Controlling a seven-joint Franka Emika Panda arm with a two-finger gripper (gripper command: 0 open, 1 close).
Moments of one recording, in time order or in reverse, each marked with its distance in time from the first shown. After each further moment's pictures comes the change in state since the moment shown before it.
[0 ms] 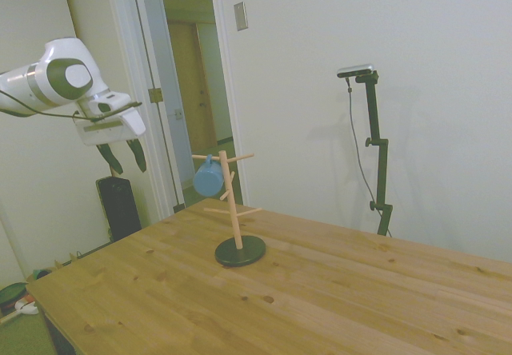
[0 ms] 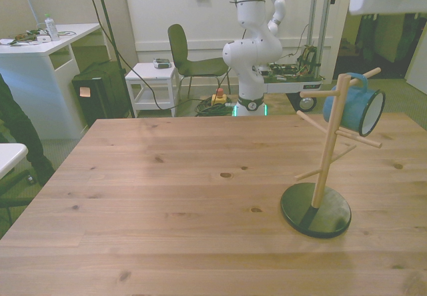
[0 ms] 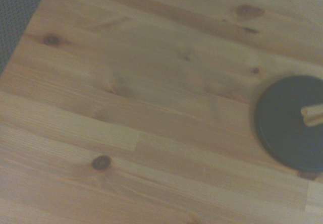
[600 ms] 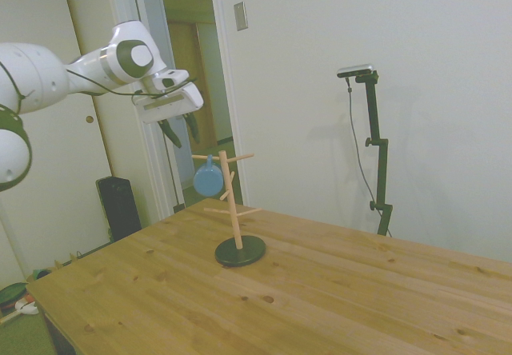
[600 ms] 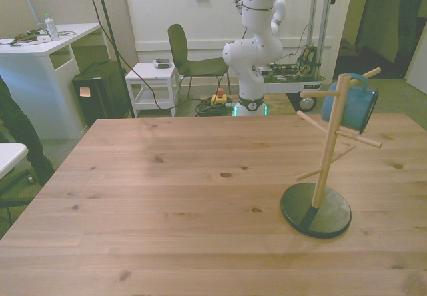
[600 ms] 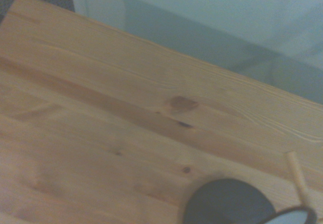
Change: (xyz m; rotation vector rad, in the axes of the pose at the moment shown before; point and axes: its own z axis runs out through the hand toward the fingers) arm 0.115 -0.069 -0.047 0.006 0.105 -0.144
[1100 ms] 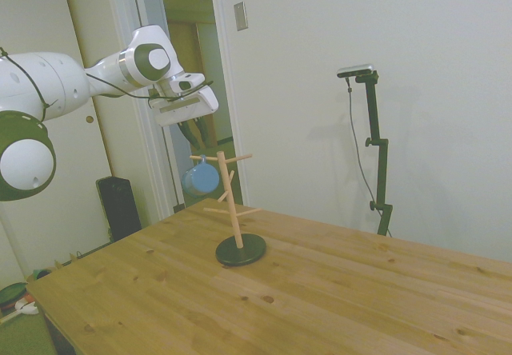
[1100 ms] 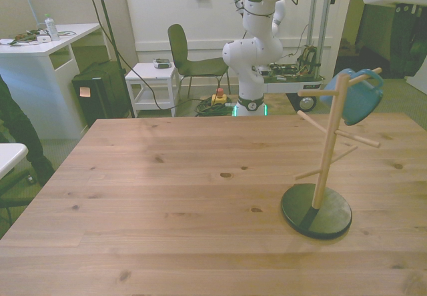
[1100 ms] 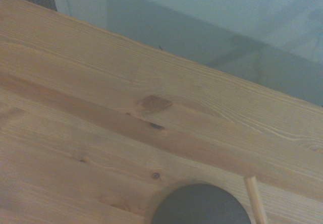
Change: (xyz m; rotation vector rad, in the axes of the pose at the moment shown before) arm 0.070 0.023 0.042 -0.046 -0.018 0.050
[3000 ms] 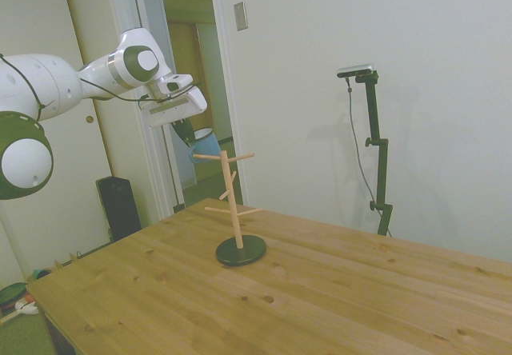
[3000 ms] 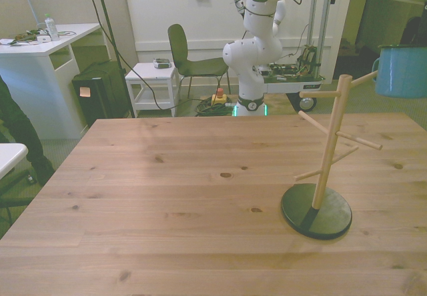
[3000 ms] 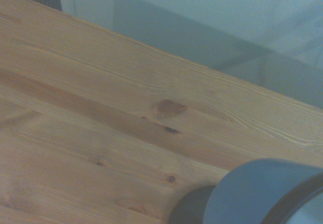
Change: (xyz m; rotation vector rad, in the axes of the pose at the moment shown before) arm -0.023 -0.024 -0.005 -0.007 0.019 -0.009
